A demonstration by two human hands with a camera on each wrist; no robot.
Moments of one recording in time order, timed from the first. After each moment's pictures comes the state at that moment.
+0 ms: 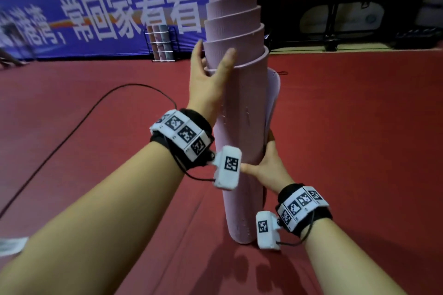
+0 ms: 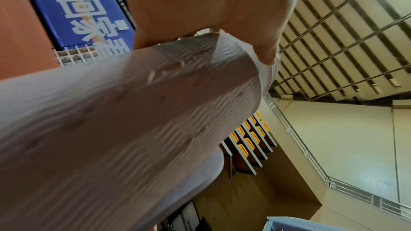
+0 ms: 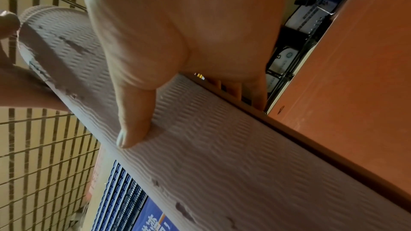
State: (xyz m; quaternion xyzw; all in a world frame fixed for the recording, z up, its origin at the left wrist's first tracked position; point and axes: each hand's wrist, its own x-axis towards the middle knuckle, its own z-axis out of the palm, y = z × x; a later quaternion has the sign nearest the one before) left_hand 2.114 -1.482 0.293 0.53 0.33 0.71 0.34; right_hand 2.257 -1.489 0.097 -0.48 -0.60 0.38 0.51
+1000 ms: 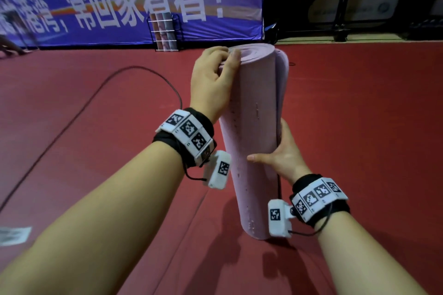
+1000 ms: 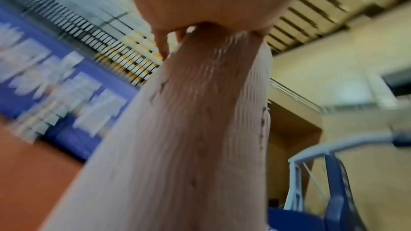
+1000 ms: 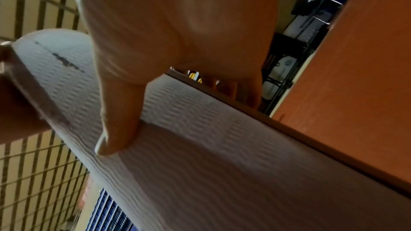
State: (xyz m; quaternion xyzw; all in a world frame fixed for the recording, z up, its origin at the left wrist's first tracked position) left_hand 2.088 -1.467 0.273 0.67 0.40 0.63 0.07; right_hand 2.267 -1.478 0.112 -0.46 -0.62 0.35 0.52
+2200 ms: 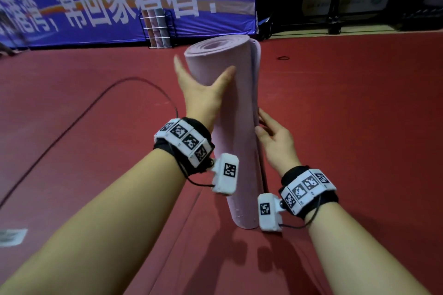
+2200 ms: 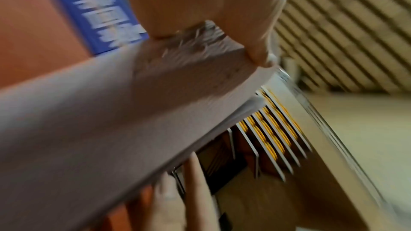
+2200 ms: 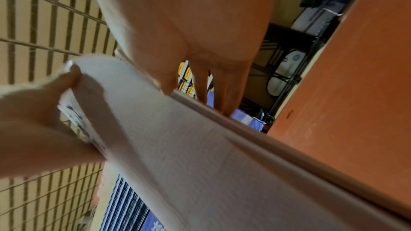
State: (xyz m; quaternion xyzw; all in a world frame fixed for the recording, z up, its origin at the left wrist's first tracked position) left_hand 2.100 -1.478 0.237 0.51 0.48 0.68 0.23; right_hand 2.257 -1.489 0.121 -0.45 -0.59 0.34 0.57
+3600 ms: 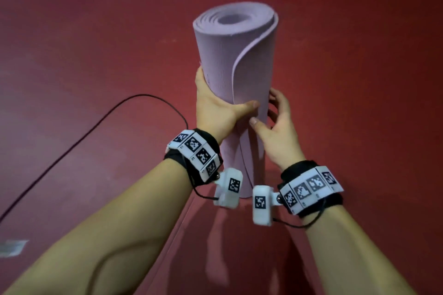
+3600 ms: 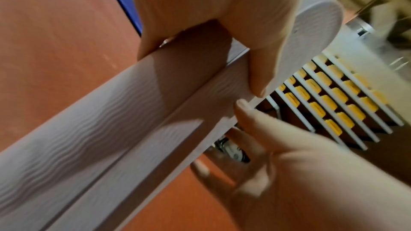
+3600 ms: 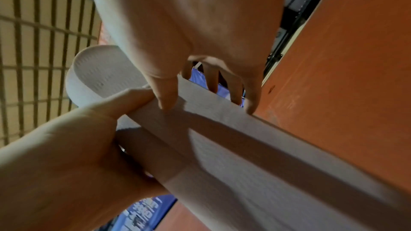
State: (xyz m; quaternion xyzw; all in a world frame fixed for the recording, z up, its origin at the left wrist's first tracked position) left_hand 2.034 -1.461 0.213 0.48 0.57 0.57 0.34; right_hand 2.180 -1.480 0.184 -0.50 -0.56 0.43 0.51
